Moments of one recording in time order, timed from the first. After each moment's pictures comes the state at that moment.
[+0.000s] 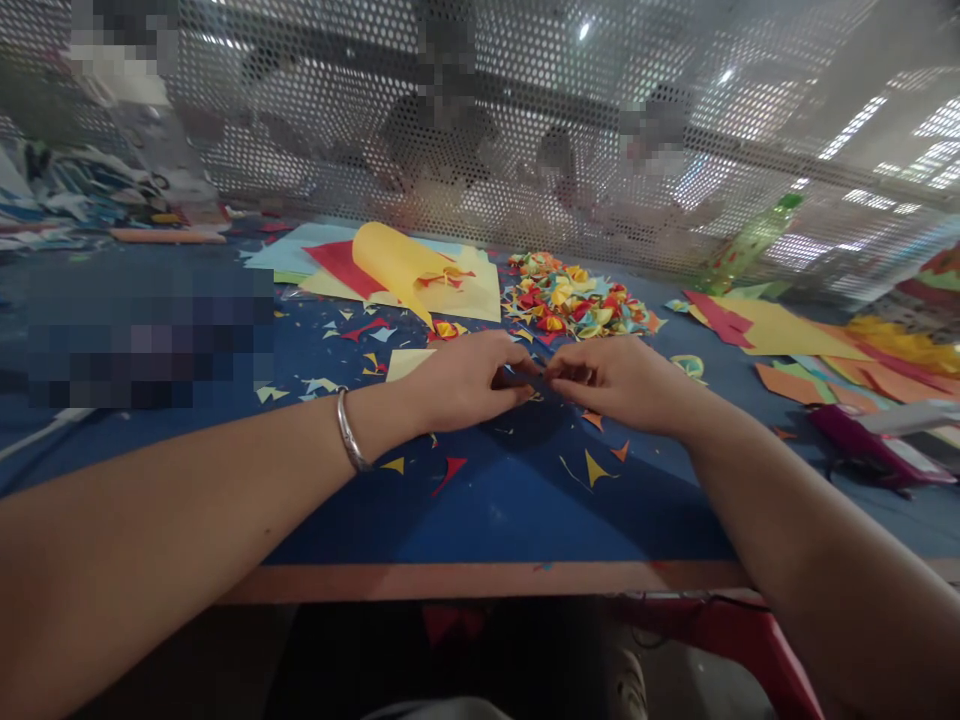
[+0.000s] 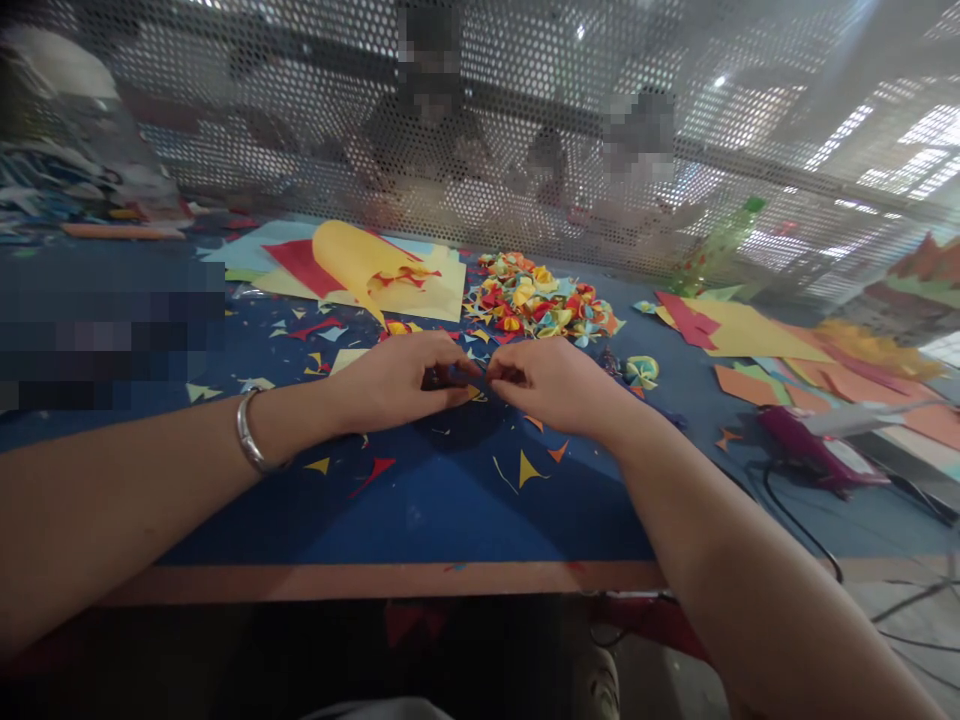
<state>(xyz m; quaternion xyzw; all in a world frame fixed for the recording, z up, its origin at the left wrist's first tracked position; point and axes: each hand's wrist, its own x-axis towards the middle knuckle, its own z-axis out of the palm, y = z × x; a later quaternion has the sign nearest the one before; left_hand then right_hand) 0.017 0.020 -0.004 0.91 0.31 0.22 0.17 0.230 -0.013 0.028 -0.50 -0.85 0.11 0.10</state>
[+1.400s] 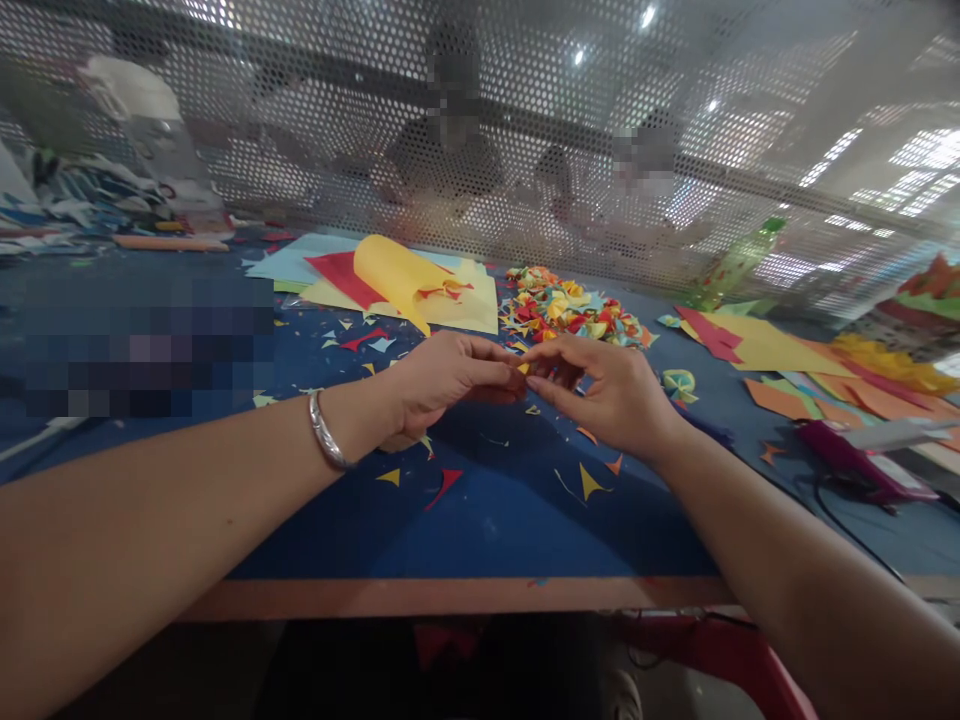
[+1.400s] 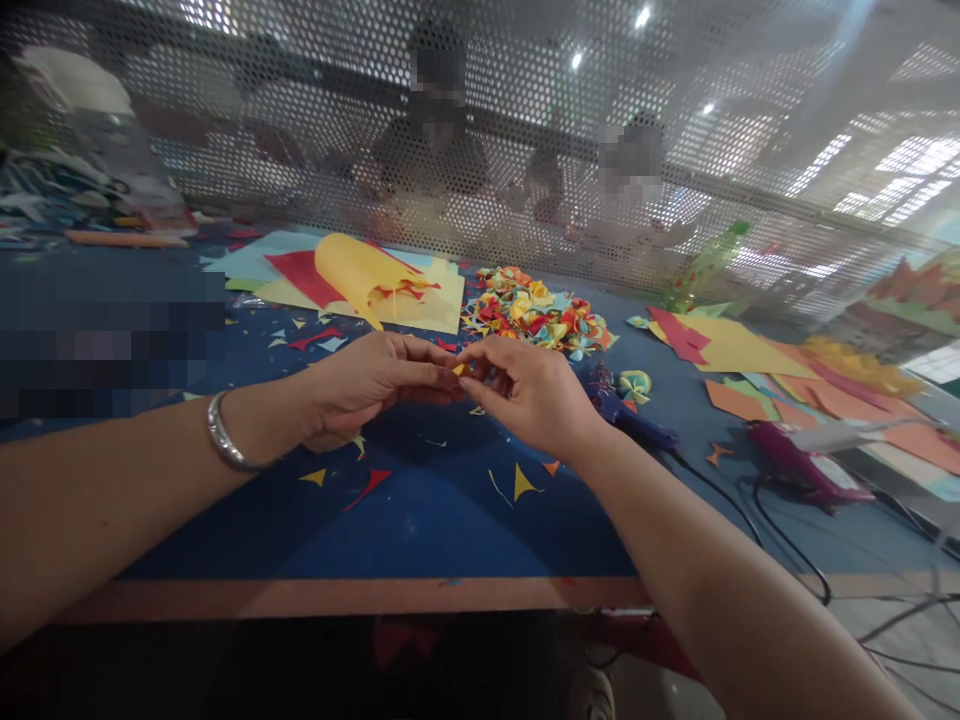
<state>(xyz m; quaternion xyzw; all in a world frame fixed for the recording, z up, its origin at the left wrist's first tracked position) 0.018 0.016 0.003 0.53 0.32 0.34 0.70 0.213 -0.022 0.018 -0.44 -0.84 0.08 0.31</state>
